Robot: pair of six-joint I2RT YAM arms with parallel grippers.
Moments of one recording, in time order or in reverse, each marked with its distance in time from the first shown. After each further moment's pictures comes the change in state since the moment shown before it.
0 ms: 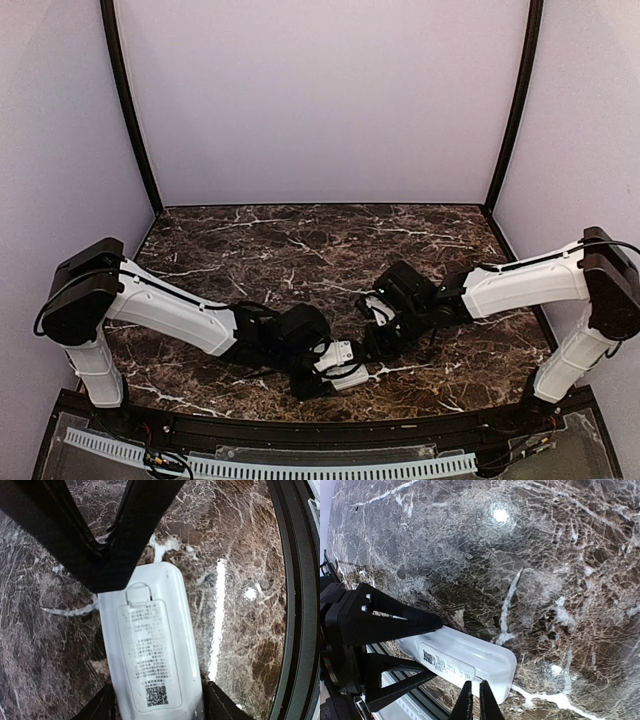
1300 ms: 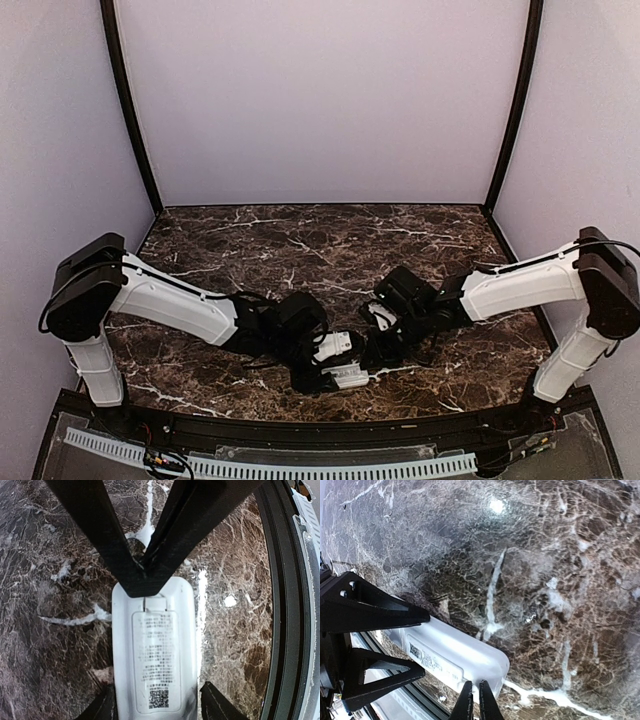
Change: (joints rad) left arm 0.058 0.012 0.019 0.000 0.154 0.001; right arm 0.001 0.013 -0.023 -0.002 -0.023 0.034
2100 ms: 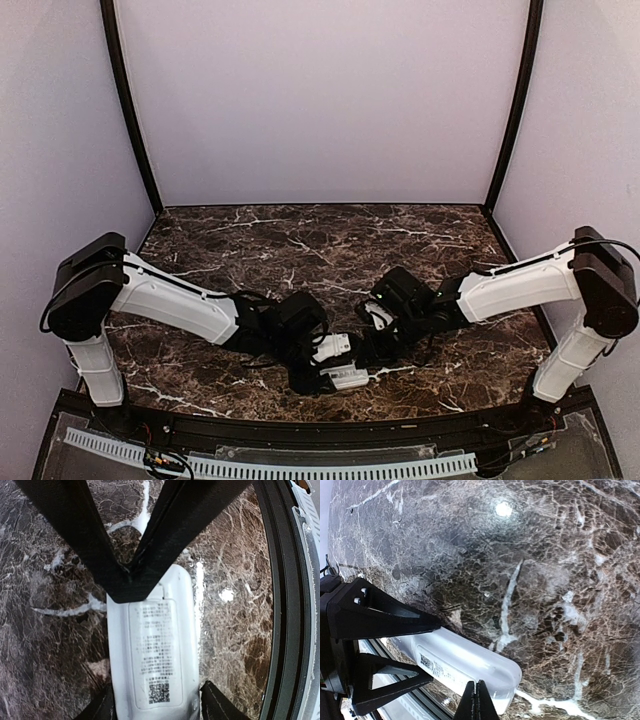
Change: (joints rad) left arm 0.005 0.008 0.009 -0.030 0.014 0.000; right arm 0.009 0.024 0.000 0.059 -0.013 0.031
